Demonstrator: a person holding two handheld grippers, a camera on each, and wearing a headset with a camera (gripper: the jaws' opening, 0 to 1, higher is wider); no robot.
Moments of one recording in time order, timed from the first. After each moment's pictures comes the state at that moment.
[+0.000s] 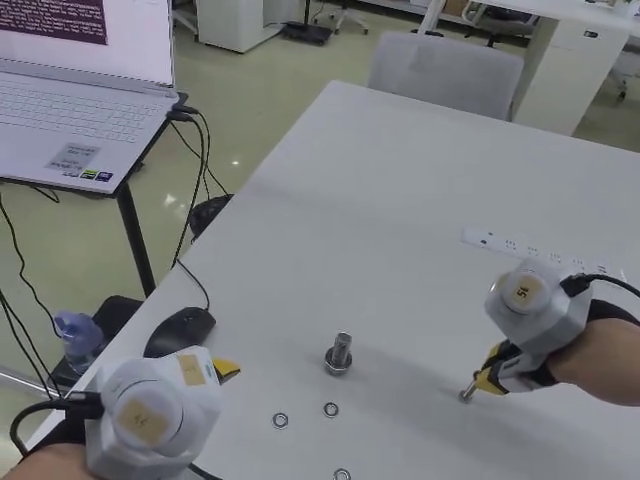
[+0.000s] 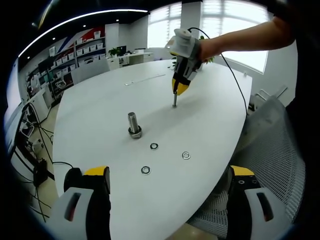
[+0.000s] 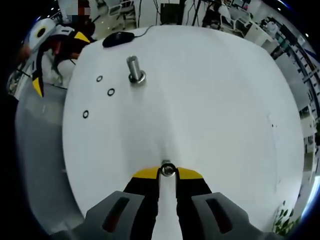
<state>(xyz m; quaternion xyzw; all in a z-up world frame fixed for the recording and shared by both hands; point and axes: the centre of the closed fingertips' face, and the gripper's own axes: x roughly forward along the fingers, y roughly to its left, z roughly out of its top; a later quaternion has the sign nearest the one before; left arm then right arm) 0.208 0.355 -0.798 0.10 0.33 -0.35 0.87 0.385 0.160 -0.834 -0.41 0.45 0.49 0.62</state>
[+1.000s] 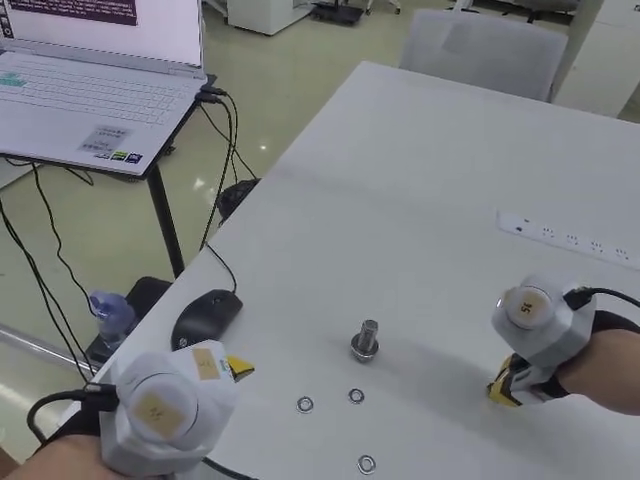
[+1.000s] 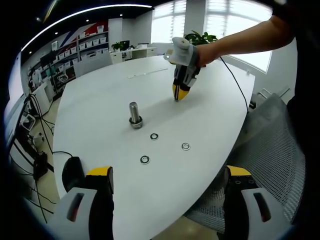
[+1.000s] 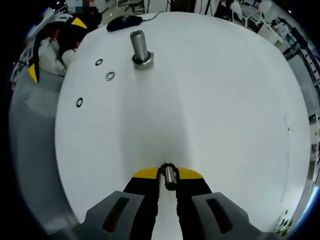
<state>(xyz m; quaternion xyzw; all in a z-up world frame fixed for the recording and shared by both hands) 0.197 0.363 -0.809 0.09 0.35 -0.33 0.87 0.378 0.164 -0.880 -0.43 0.46 0.51 0.58</state>
